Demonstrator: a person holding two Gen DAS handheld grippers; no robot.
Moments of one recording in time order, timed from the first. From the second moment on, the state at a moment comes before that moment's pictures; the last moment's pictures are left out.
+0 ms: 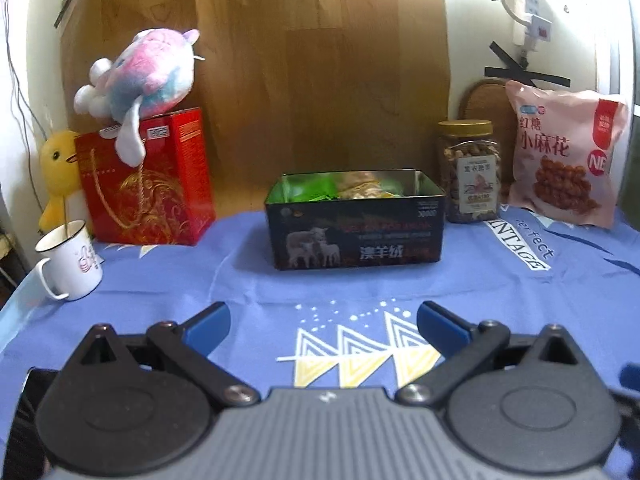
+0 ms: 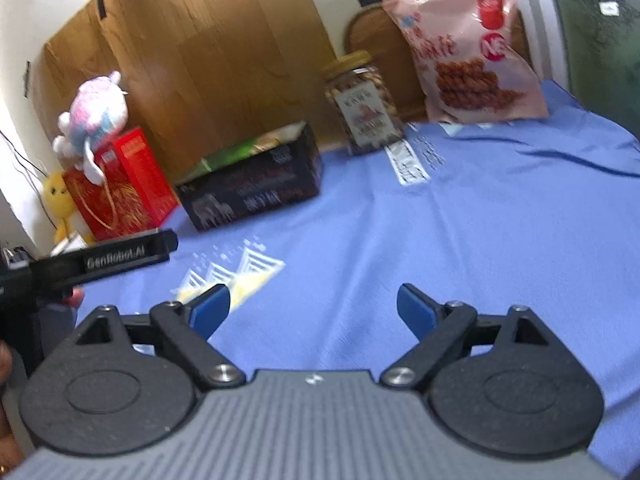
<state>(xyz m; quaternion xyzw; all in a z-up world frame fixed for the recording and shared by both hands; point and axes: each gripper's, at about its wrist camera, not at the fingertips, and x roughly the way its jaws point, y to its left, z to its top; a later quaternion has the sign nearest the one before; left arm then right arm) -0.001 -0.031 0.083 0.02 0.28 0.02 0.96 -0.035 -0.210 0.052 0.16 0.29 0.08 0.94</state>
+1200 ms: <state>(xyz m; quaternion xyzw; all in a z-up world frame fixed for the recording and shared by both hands) 0.001 -0.037 0.078 0.12 0.29 0.09 0.94 -0.015 -0.188 0.043 0.19 0.28 0.14 0.93</state>
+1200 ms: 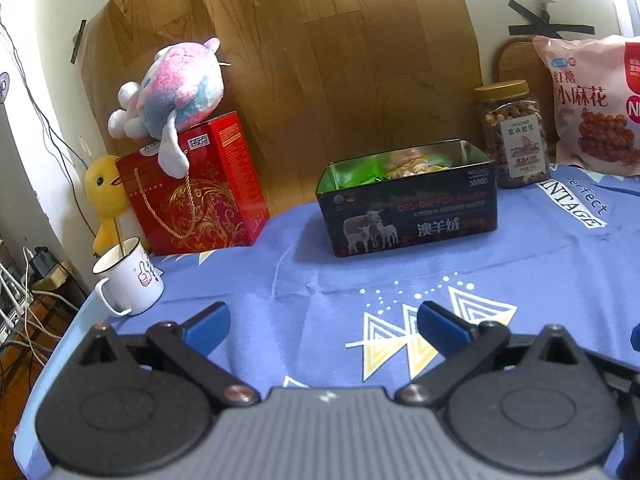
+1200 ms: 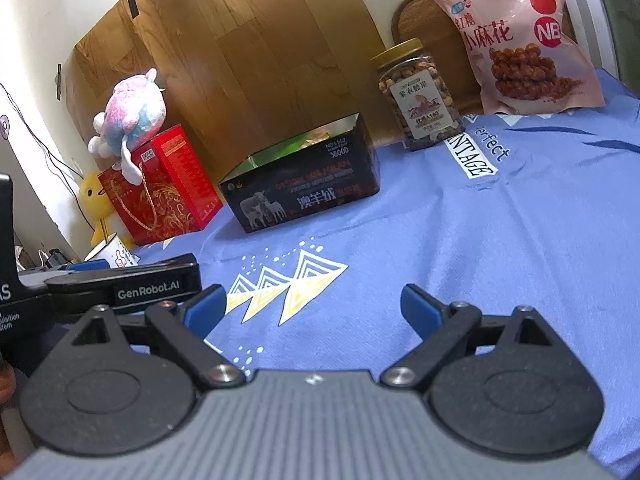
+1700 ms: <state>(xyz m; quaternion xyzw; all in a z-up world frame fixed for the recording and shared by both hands) 0.005 -0.041 0.076 0.12 0.31 0.09 0.94 -0.018 -0.191 0.042 0.19 0.28 0.13 0.93</state>
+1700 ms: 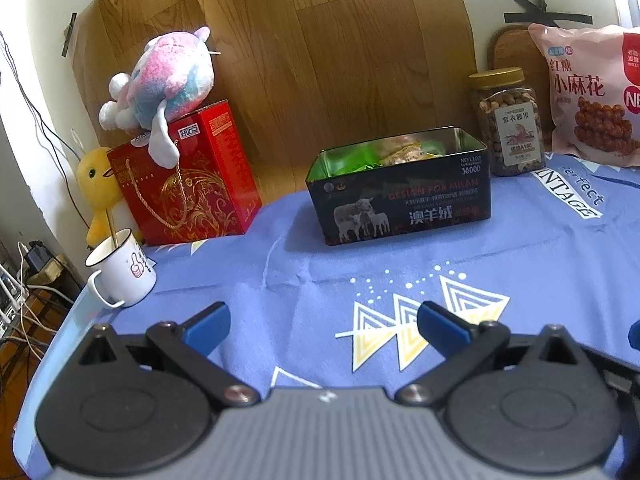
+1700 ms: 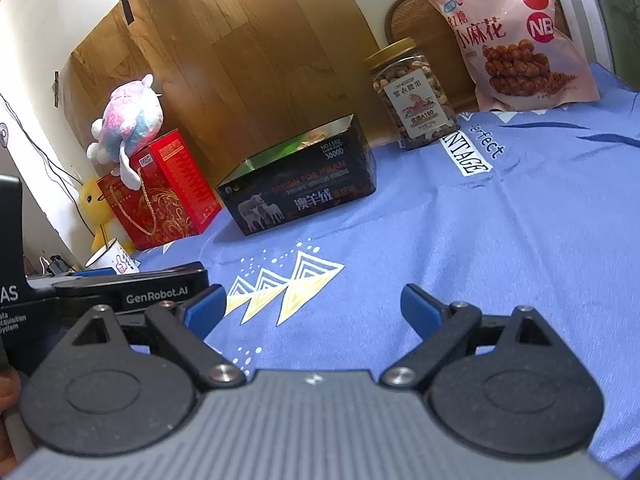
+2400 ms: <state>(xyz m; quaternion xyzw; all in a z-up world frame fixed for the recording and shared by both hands) 0.002 -0.044 0.077 0.11 0.32 0.08 0.94 -0.021 -0.194 0.042 0.20 0.27 0.13 0.93</state>
